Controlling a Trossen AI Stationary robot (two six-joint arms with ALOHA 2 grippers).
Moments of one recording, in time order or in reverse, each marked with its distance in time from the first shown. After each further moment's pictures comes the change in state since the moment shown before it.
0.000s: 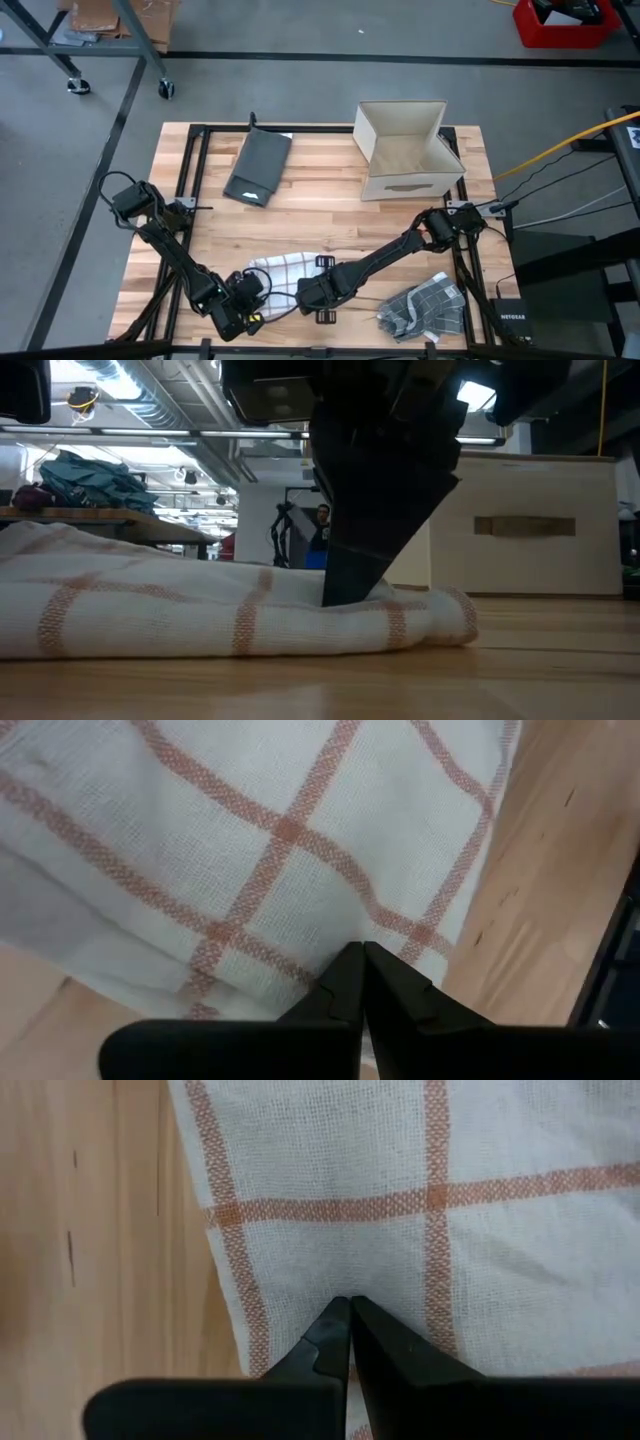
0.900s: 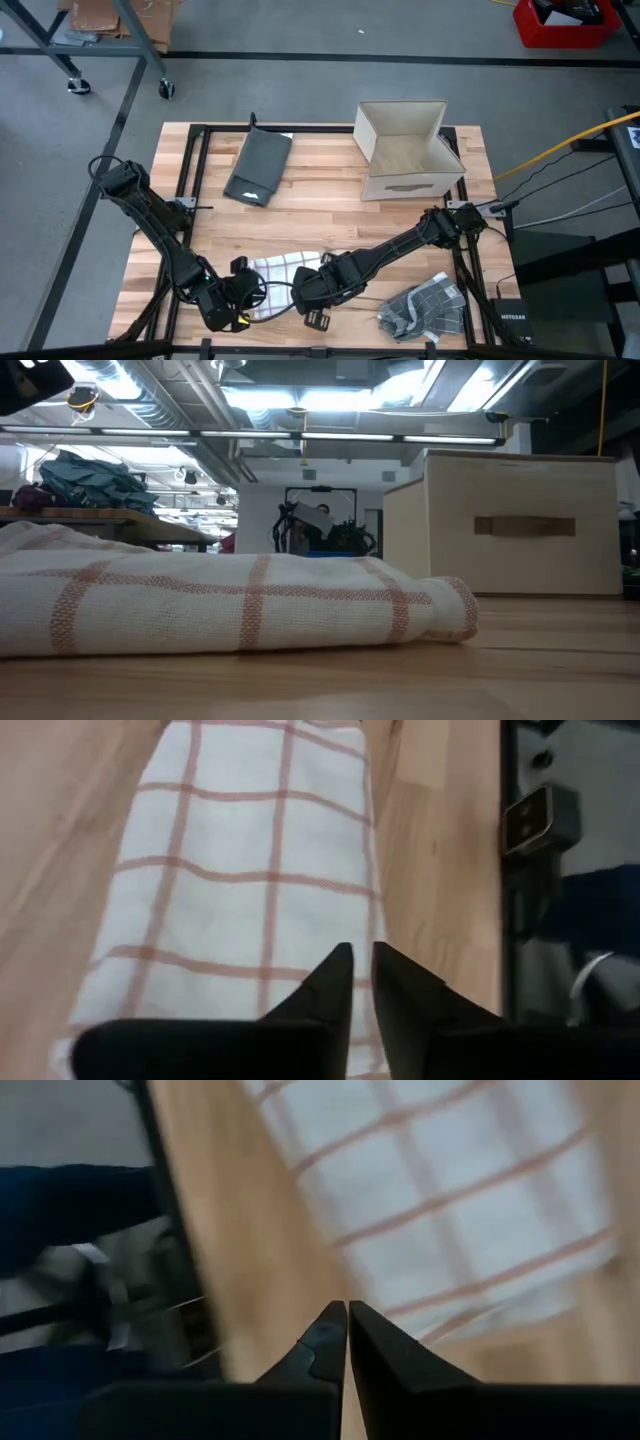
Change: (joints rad) left arm 0.014 -0.223 0.034 -0.100 -0.087 0.527; right arm 0.005 -0.023 0.441 -0.370 -0.093 0.306
